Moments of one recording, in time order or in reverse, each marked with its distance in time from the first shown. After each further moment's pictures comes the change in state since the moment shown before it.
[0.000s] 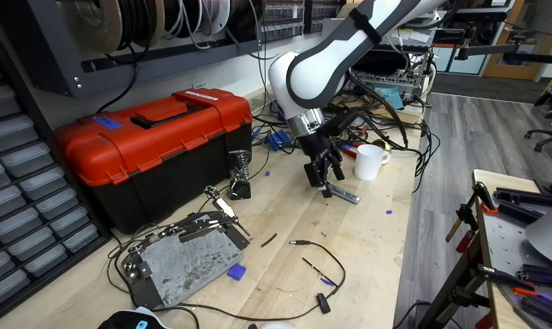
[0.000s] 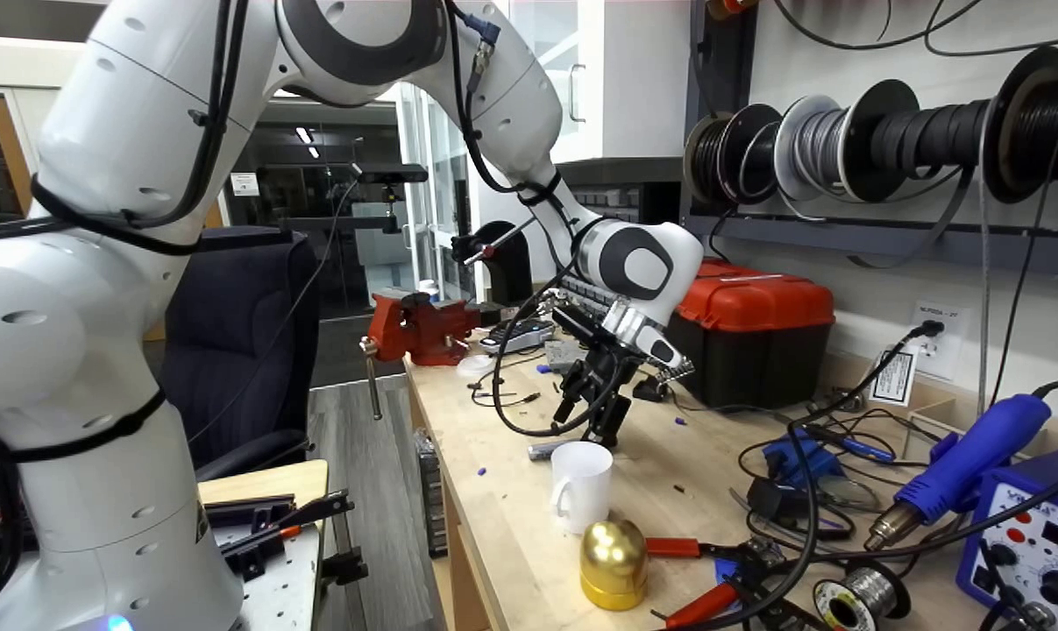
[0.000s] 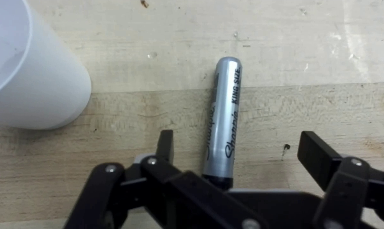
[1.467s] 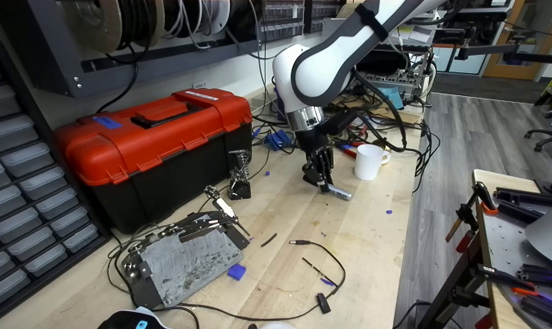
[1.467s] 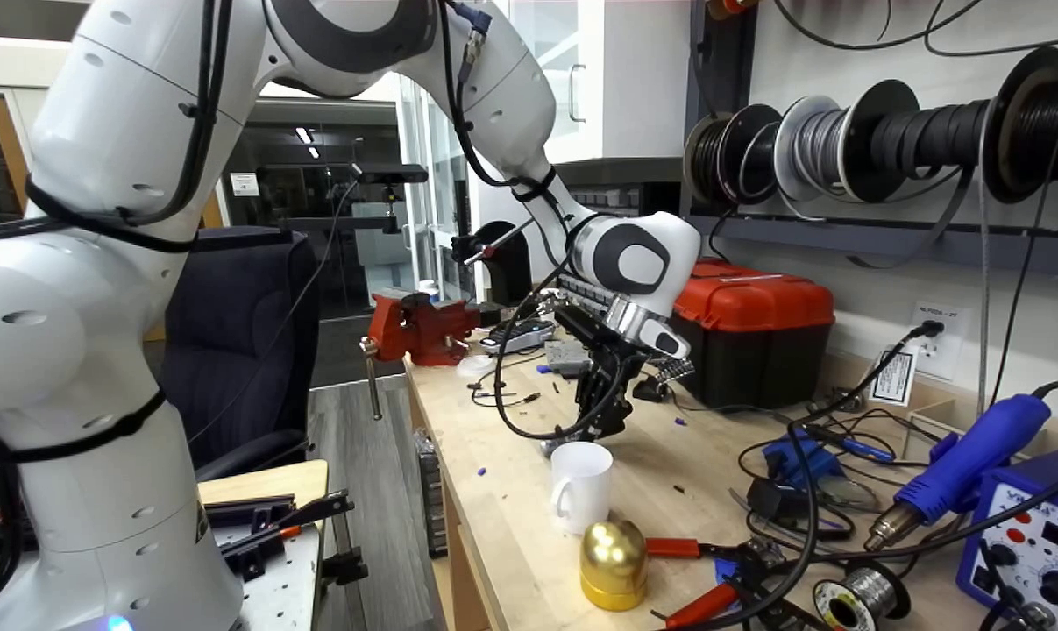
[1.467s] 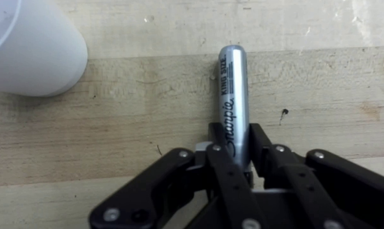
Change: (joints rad) arm -0.001 -0.039 -0.004 -0.048 0.004 0.136 0.000
